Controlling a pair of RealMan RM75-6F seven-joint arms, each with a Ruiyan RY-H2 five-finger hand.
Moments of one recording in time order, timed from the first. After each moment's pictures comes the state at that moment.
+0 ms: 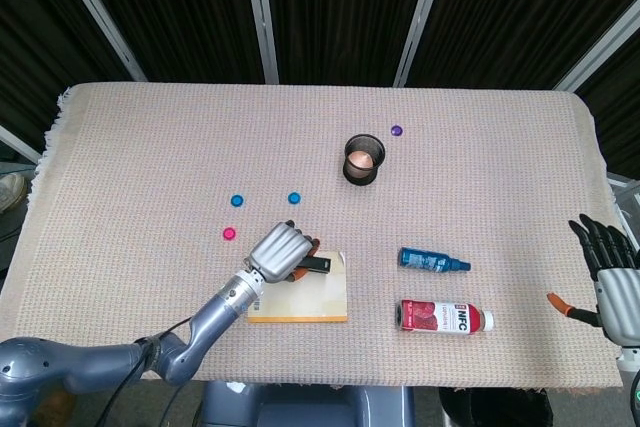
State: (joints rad) left arm -0.85 -1.81 -0.17 -1.37 1.26 0.91 0.52; right arm 0.09 -1.06 0.07 -1.53 -1.55 1.53 0.21
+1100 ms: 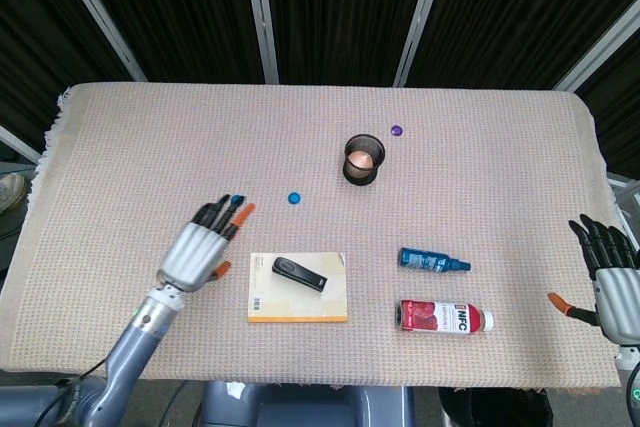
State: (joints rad) left arm -0.58 -1.46 0.00 -1.76 1.32 1.37 0.67; right arm 0.09 -1.07 0.08 -1.54 -1.53 1.51 0.14
